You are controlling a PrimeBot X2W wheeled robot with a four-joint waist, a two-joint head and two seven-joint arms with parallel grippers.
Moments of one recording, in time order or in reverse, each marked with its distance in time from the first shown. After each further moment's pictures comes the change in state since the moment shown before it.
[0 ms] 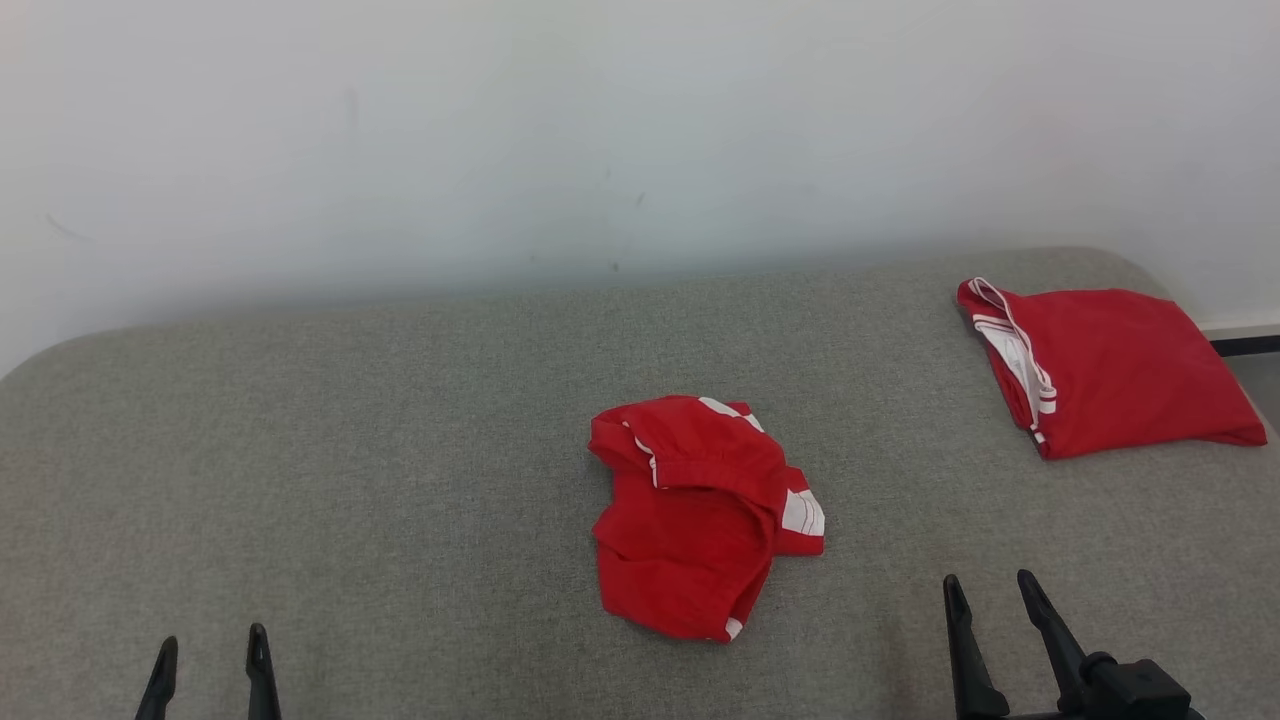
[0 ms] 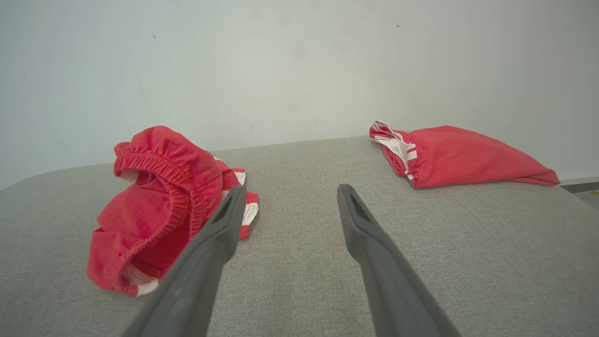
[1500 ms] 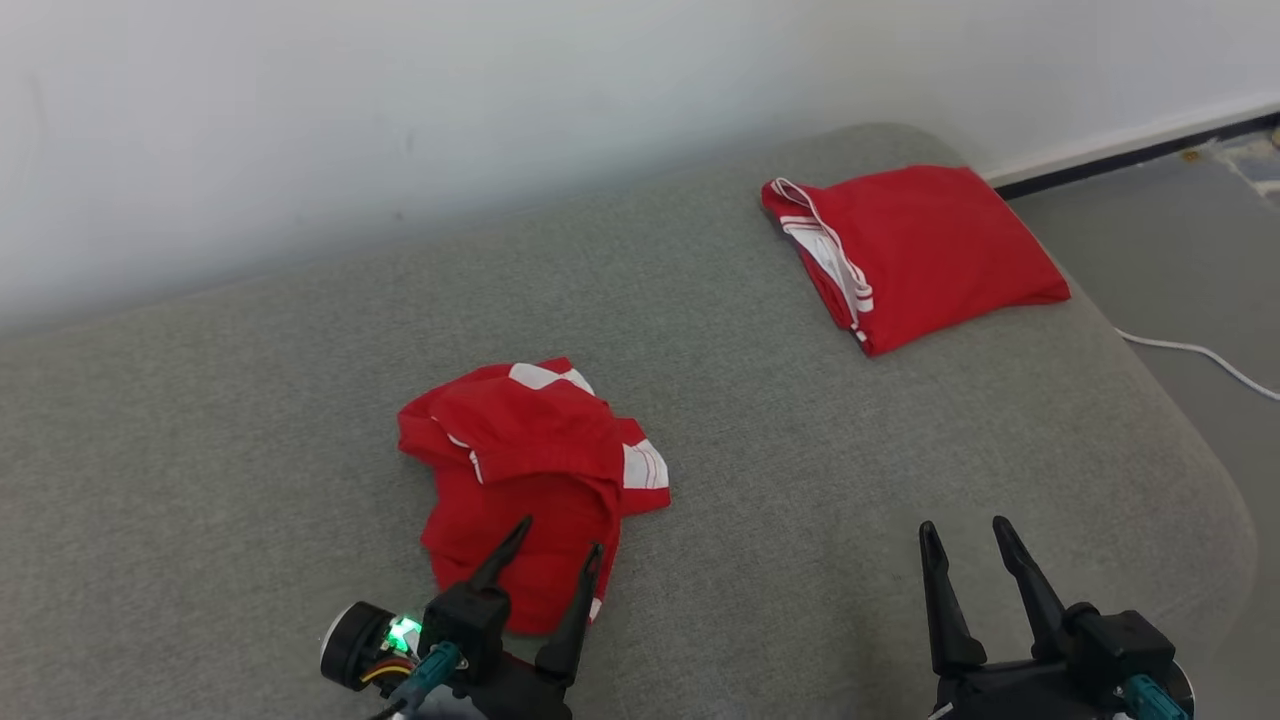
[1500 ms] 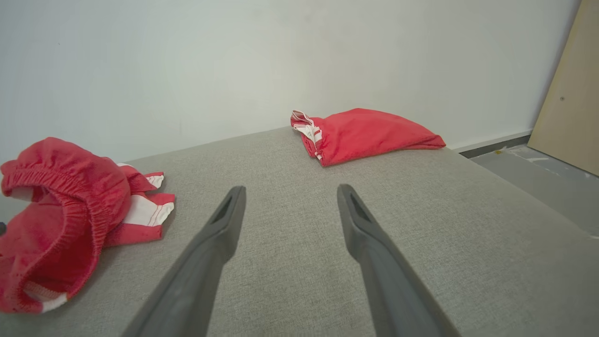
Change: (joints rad) left arm -0.385 -0.007 -0.565 0.356 -0.040 -0.026 0.000; right arm -0.079 0.004 0.035 0.002 0.032 0.000 0.000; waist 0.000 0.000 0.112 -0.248
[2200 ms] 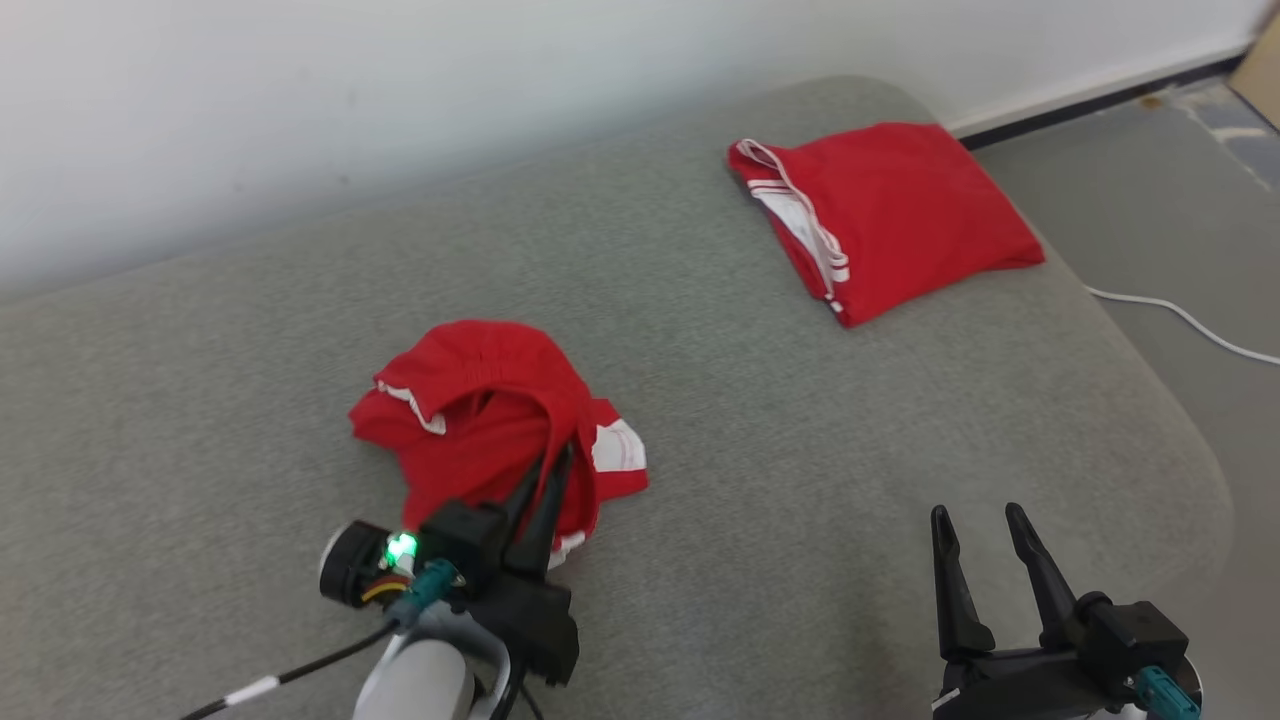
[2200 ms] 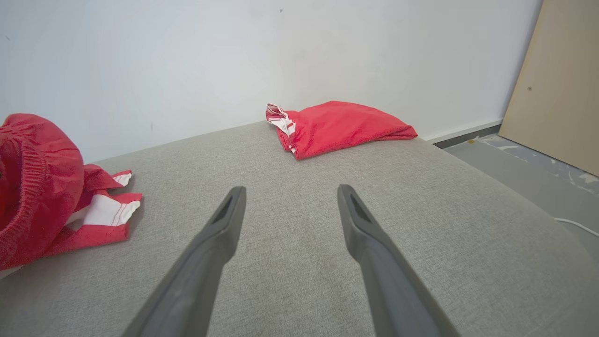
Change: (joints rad) left arm -0.138 -0.020 0.006 0.081 -0.022 0.020 0.000; right arm -0.017 0.020 -0.033 -0.010 0.001 0.000 0.000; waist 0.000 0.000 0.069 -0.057
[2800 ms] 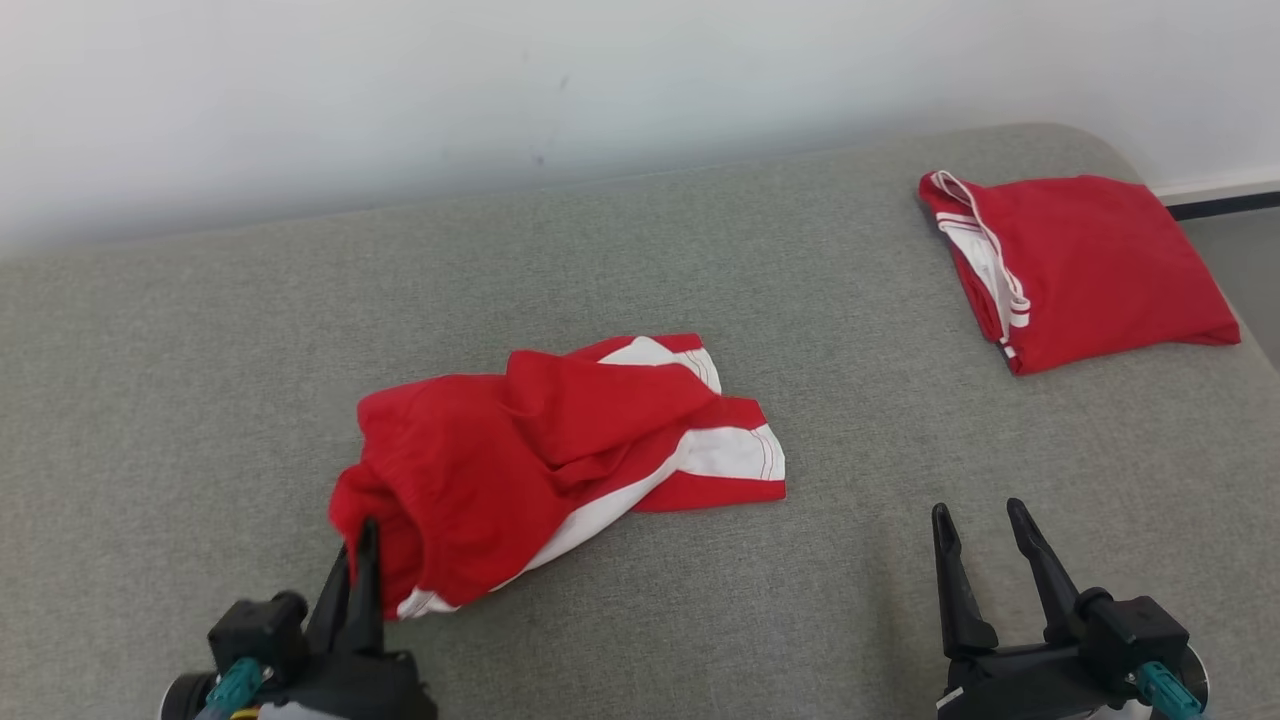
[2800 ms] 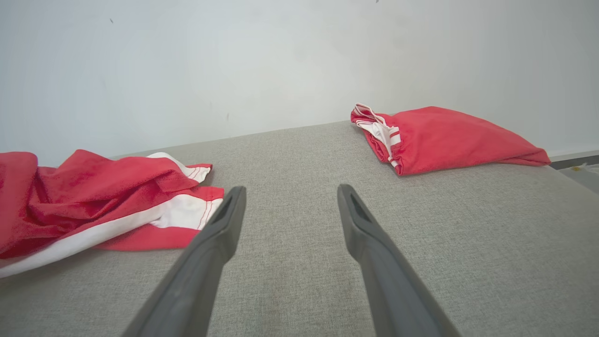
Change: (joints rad) left arm 0.210 0.041 0.262 -0.154 -0.119 0.059 0.000; right arm -0.001 -0.024 0.010 -0.003 -0.008 0.000 0.000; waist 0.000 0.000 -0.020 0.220
